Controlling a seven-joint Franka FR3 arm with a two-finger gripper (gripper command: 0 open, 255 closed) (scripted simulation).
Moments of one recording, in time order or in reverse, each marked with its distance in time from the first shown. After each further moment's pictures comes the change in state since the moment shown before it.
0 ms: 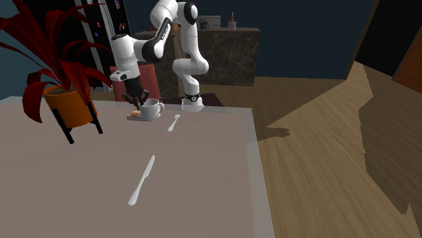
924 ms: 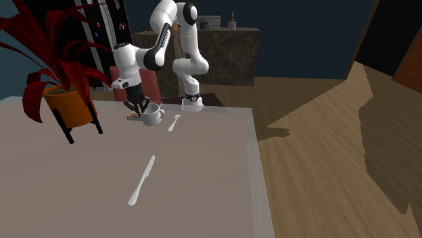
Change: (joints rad) arm 0.005 0.060 -0.006 -0.043 0.040 0.111 -0.032
